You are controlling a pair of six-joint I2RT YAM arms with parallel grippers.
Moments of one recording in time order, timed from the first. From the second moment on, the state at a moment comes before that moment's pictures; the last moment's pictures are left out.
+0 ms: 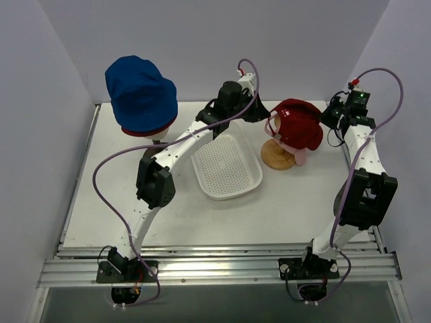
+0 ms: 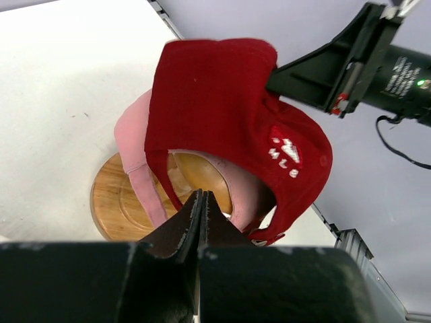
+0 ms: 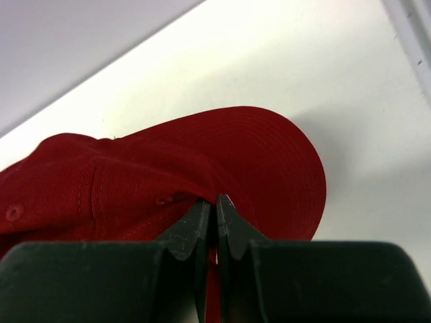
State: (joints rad) left arm -0.71 2.37 2.39 -0.24 0.33 -0.57; right arm -0.27 1.72 1.50 -0.36 -0.24 0.38
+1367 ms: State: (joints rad) left arm -0.71 2.39 2.36 -0.23 0.35 -0.56; right arm -0.27 1.73 1.40 -0.30 -0.31 0.40
